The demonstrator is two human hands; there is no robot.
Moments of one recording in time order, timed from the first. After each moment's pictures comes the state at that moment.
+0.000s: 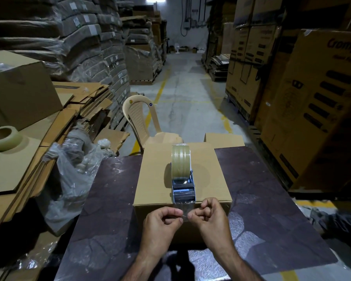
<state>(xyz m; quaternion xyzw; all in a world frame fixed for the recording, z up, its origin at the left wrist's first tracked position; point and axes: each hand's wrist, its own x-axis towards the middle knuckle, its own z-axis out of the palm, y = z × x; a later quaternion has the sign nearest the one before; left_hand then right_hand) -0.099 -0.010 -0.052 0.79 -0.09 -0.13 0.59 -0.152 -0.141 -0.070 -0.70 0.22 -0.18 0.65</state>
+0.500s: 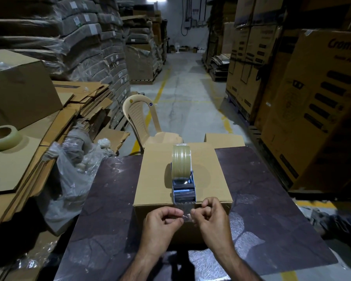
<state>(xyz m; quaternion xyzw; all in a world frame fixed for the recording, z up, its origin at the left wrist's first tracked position) -0.096 -0.008 -0.052 0.77 -0.10 -0.15 0.61 -0.152 -0.140 -0.065 -0.74 0.23 -0.20 0.60</state>
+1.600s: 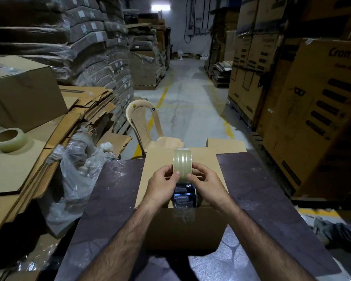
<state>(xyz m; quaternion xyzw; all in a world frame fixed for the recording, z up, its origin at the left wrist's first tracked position) -0.031 -0.040 0.009 0.82 -0.16 -0.09 0.54 -0.085 -0.177 -0.002 -0.78 0.14 -0.12 0.60</state>
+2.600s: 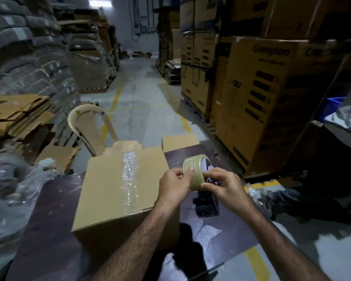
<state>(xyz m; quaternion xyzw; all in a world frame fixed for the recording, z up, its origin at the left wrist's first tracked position) -0.095 -0.176 0.001 0.76 -0.22 -0.19 0.58 -0.198 -0.301 -0.012 -0.85 0.15 -0.26 0.43</state>
